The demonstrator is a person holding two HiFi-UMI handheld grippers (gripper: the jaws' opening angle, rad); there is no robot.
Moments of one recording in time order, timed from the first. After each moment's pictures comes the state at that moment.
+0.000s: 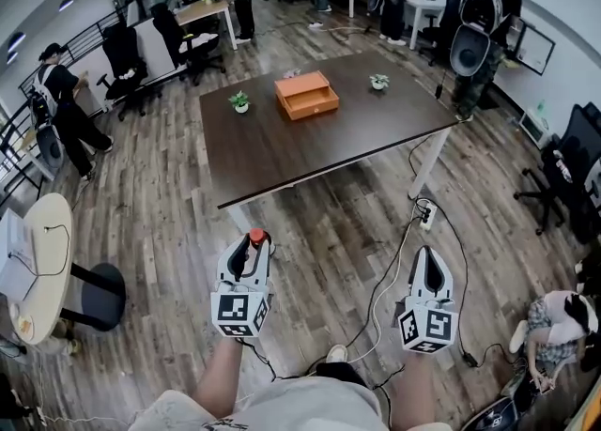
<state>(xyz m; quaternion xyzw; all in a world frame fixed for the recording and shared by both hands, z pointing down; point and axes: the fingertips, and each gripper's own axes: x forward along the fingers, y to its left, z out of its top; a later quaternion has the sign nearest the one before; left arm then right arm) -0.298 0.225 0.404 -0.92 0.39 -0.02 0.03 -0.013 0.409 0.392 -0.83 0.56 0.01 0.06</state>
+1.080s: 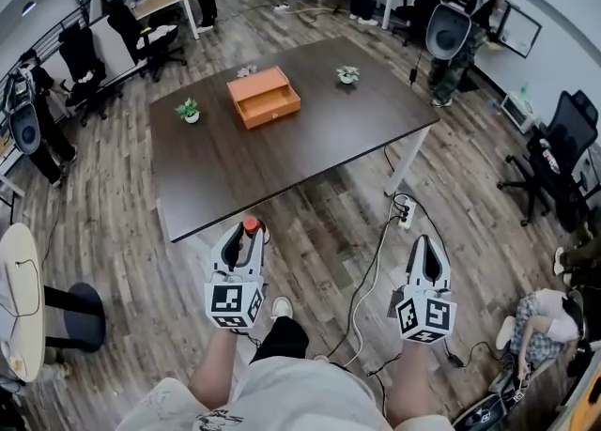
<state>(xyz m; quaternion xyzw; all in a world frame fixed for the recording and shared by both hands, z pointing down) -0.136 0.098 0.436 -0.94 0.35 -0.02 0.01 0.138 0.308 0.419 -0.86 0.51 -0.01 0.05</state>
